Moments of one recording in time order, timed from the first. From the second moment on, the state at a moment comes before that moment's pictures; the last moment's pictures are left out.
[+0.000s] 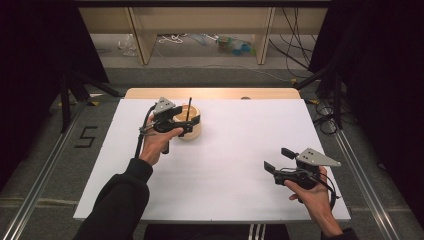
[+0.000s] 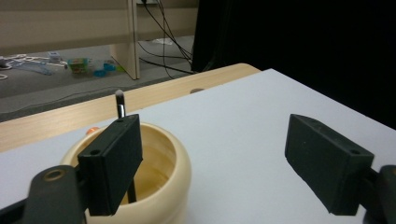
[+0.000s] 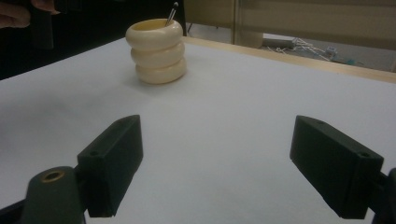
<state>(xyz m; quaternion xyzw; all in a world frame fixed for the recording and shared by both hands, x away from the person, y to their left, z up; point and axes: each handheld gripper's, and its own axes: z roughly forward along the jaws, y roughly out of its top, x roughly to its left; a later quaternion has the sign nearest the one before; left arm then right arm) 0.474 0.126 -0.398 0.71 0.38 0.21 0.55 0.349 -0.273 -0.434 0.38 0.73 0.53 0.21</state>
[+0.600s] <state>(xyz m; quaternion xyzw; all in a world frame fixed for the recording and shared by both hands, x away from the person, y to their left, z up) 0.441 0.125 -0.405 0.71 0.36 0.20 0.57 0.349 -0.276 -0.433 0.38 0.73 0.52 0.22</state>
